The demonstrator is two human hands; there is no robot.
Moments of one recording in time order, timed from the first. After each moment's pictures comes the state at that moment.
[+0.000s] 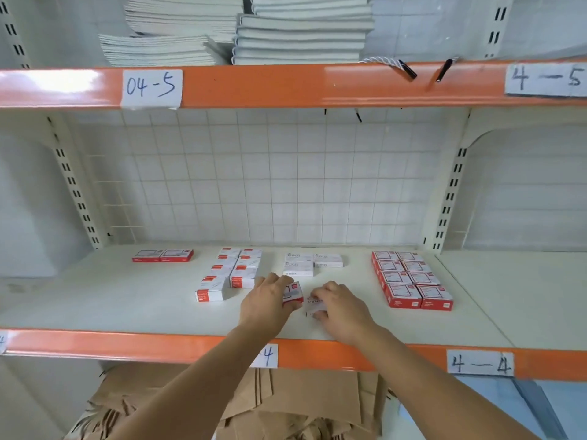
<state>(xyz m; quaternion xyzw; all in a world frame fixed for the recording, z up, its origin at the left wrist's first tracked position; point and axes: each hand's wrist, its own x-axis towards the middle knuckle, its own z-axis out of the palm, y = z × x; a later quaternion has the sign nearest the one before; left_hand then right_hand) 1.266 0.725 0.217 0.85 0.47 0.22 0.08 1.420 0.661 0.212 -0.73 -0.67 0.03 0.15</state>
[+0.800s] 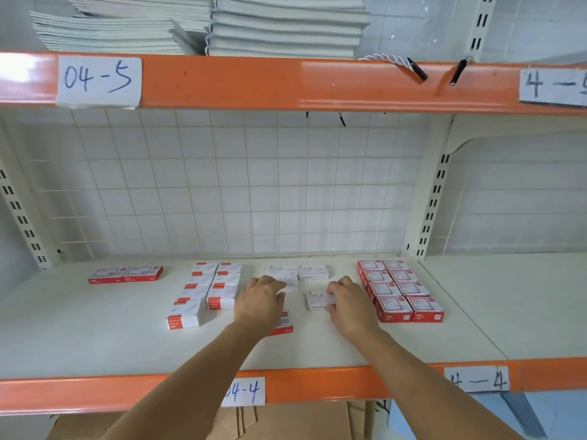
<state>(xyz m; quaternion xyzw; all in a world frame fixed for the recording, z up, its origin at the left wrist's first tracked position) 1.298 0.776 0.215 0.88 0.44 0.18 0.08 1.461 0.685 0.208 -0.80 -0.57 -0.03 0.18</state>
